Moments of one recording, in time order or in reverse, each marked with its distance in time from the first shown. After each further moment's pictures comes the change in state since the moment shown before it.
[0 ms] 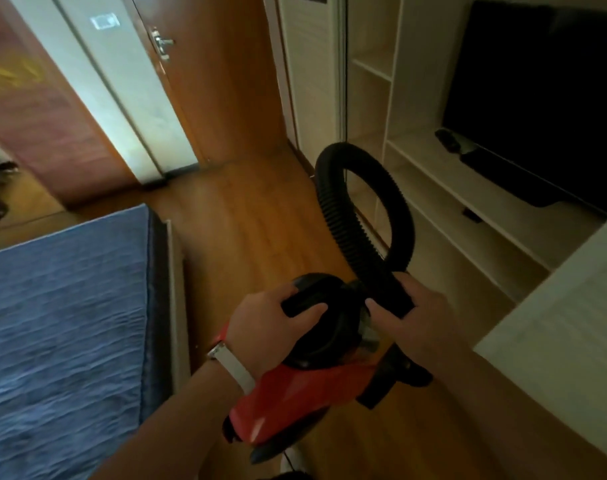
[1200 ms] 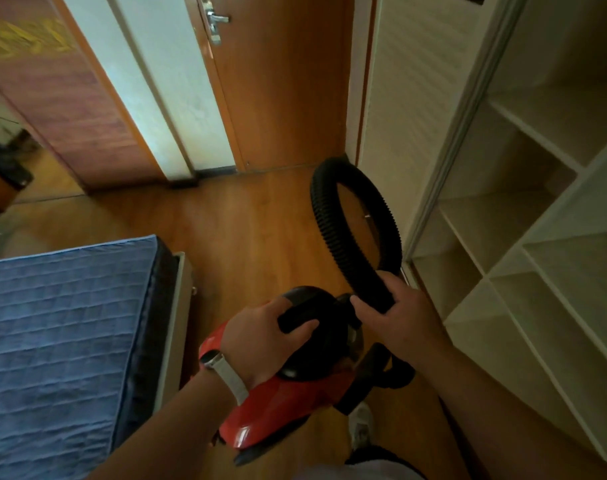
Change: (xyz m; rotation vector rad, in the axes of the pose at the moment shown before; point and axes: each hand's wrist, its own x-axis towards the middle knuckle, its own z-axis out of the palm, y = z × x) left_hand 0.536 -0.209 -0.066 0.202 0.100 -0.154; right_hand 0.614 0.037 0.181 -0.021 -0.220 -0.058
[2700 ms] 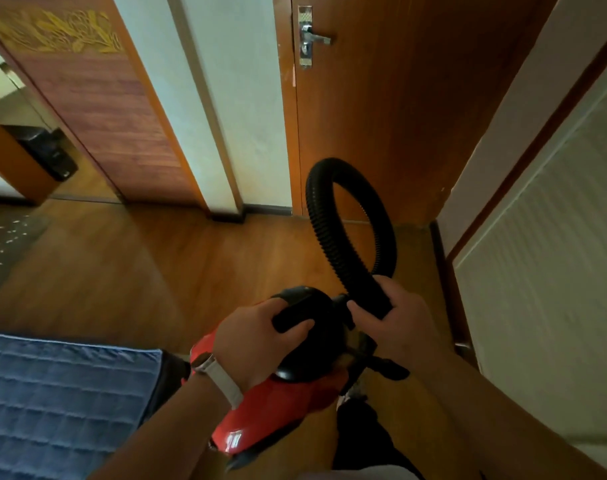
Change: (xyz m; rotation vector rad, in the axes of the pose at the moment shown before) left_hand 0.634 -0.271 -0.103 -0.016 0.143 -0.281; right_hand 0.726 -0.025 0.206 -0.029 -0.300 -0.122
